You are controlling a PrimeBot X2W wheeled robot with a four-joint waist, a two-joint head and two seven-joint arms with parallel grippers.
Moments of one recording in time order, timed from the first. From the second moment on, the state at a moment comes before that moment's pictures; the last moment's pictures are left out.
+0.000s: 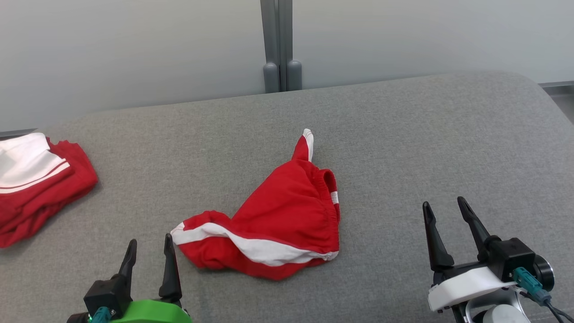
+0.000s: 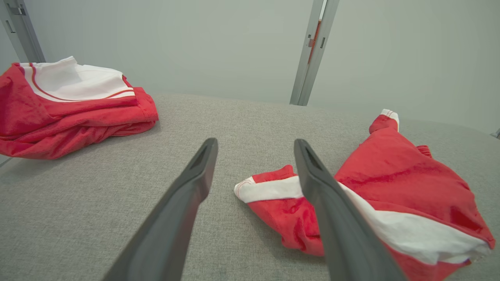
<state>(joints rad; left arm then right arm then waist) 0.03 0.14 -0.19 0.21 -0.38 0.09 -0.26 0.02 -0.05 0.02 0.13 0.09 0.13 -0.26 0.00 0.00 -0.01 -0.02</state>
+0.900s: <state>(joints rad) 0.01 0.07 -0.11 0.23 -0.28 0.02 -0.26 -0.14 -0.05 0.31 0.58 0.18 0.13 -0.26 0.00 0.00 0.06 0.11</state>
